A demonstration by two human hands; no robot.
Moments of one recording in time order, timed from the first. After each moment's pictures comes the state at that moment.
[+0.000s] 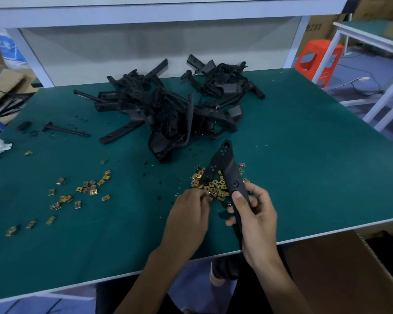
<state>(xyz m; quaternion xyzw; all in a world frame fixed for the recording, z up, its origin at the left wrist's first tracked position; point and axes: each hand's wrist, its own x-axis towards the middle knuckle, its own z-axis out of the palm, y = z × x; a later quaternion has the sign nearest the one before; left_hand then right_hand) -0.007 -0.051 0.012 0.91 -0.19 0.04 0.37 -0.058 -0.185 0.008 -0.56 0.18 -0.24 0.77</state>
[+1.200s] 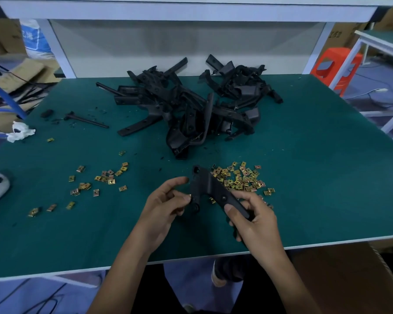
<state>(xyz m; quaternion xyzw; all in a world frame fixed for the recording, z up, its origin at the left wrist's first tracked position) 0.012 0.023 0.014 0.56 -0.03 -0.16 0.81 -0.063 -0.183 0.009 -0.76 0.10 -0.12 0.63</state>
